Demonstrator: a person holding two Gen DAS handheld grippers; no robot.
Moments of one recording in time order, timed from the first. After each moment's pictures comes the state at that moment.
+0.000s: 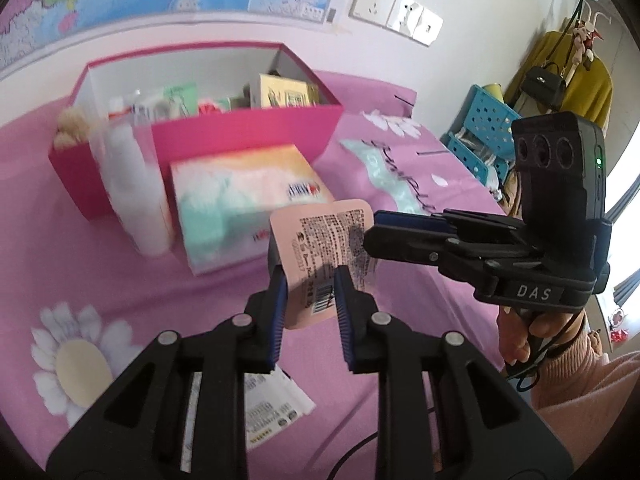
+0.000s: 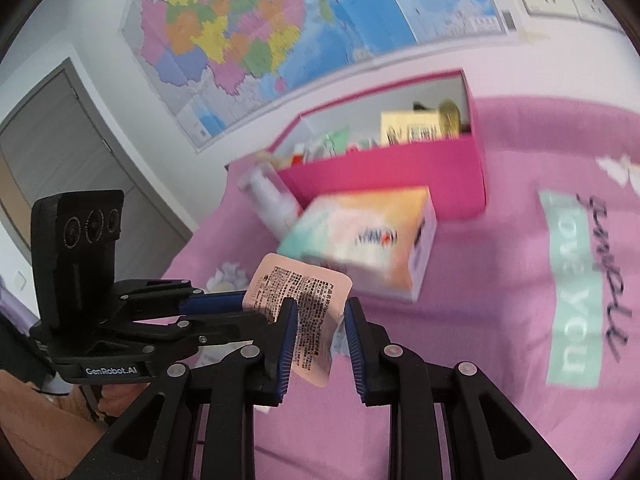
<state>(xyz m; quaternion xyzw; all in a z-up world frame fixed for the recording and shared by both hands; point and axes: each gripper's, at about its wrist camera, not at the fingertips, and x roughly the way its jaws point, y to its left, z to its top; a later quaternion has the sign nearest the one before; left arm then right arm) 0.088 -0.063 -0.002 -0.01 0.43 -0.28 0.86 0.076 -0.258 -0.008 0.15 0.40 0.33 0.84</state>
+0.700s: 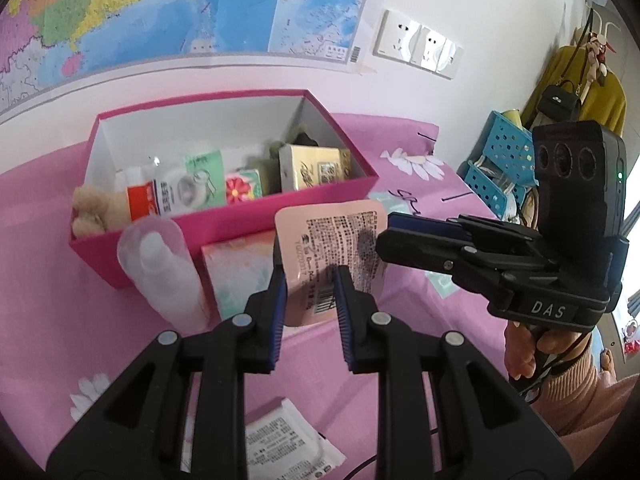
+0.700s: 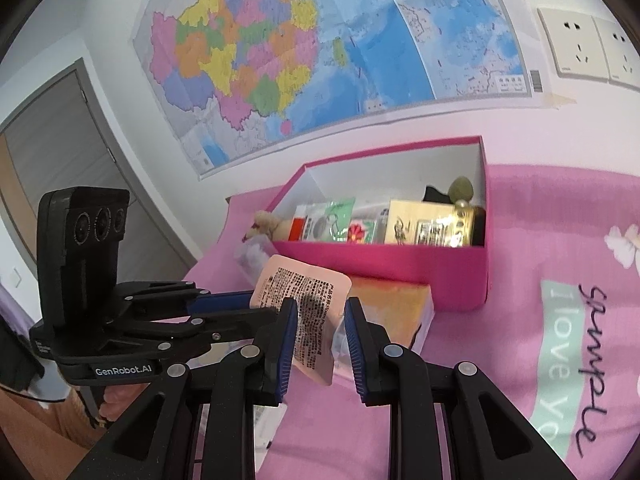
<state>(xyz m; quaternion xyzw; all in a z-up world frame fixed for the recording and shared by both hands) 0.137 -0.062 0.026 -0.01 0.40 -0.26 0.88 0.122 -0.255 0.027 0.14 0.35 0.33 0.87</state>
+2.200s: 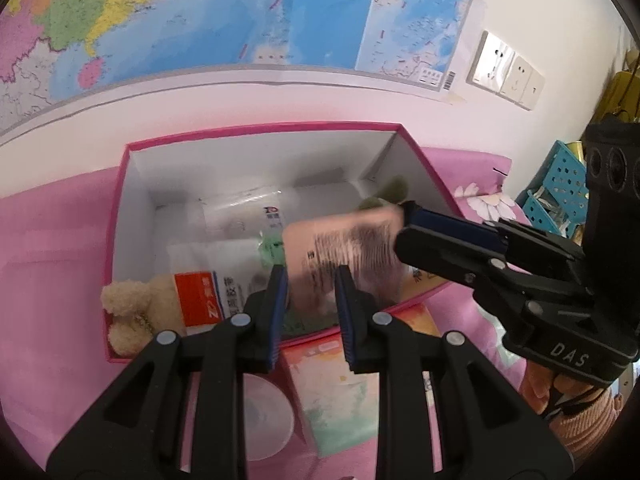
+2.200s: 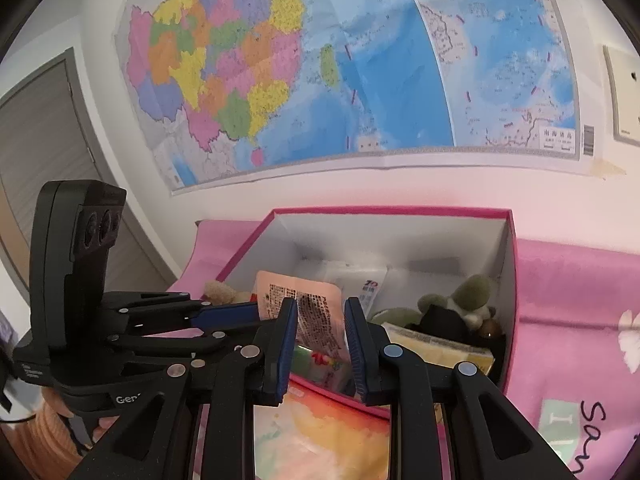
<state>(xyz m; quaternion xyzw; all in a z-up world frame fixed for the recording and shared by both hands) 0.231 -0.050 0.034 0.00 0.42 -0.17 0.89 0.220 -0.219 0.038 0.10 0.34 0.31 0.88</state>
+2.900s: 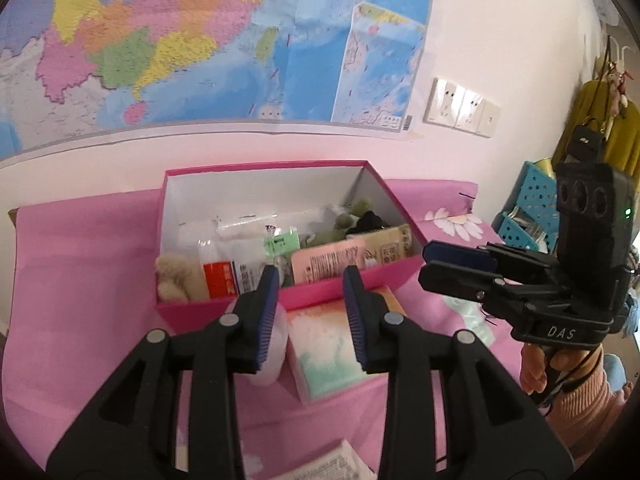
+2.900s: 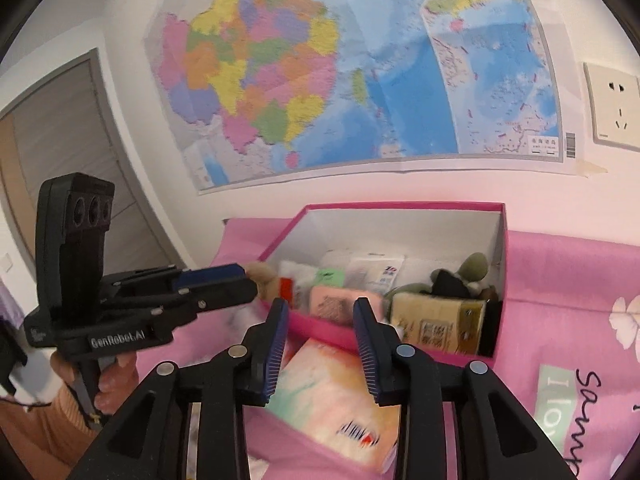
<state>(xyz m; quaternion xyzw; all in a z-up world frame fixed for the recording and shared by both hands) 0.151 -0.017 0.066 -0.02 0.33 -0.19 0.92 0.159 -0.237 0.053 0.10 0.31 0.34 0.88</state>
